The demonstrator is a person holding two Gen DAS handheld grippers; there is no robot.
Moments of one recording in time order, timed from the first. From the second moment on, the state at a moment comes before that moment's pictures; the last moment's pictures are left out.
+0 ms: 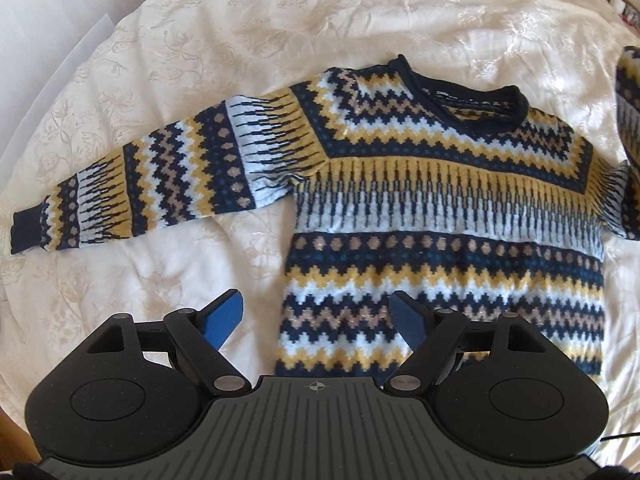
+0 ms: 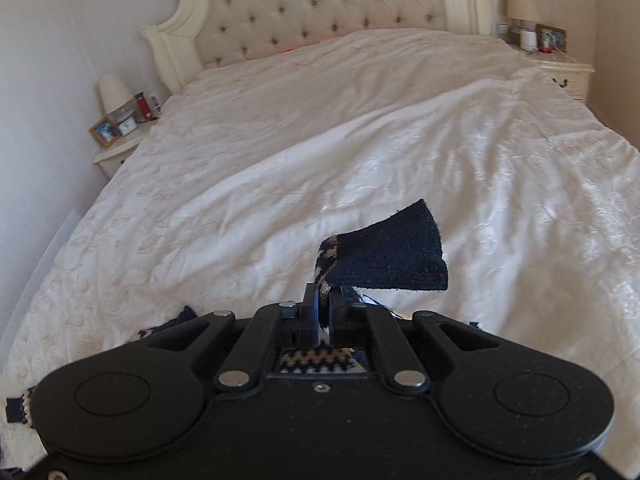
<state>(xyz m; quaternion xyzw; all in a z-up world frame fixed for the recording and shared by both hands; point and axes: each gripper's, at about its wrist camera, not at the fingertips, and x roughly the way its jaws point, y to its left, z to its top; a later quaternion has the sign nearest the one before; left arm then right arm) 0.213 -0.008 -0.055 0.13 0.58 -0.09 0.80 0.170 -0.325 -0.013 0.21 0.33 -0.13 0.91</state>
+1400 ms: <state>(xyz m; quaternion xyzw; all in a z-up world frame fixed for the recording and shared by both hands) 0.288 -0.034 -0.123 0.12 0.57 -0.15 0.80 0.125 -0.242 -0.140 0.18 0.44 -0.12 0.87</state>
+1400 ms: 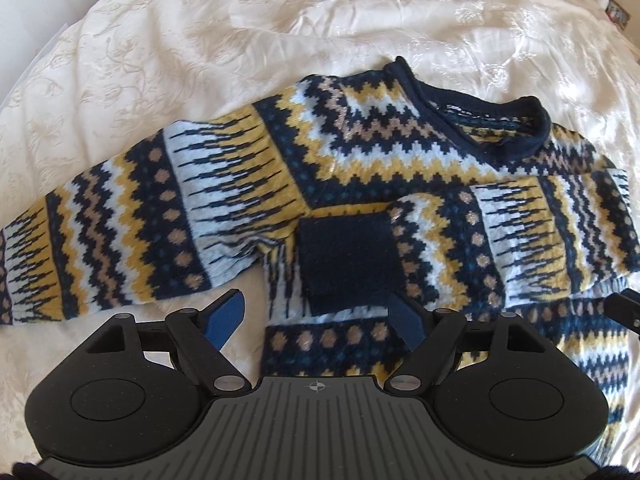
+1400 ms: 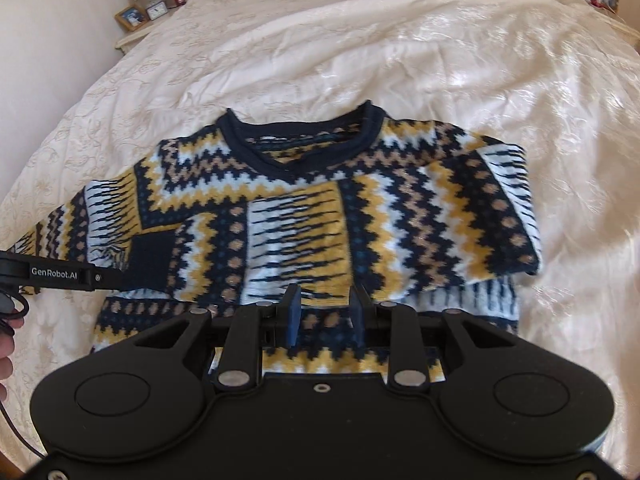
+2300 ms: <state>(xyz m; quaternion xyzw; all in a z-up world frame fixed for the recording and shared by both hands) 0.303 -0.029 -0.157 0.07 0.60 -0.13 0.78 0.114 -0.342 -0.153 0.22 0.41 -0.20 0.87</state>
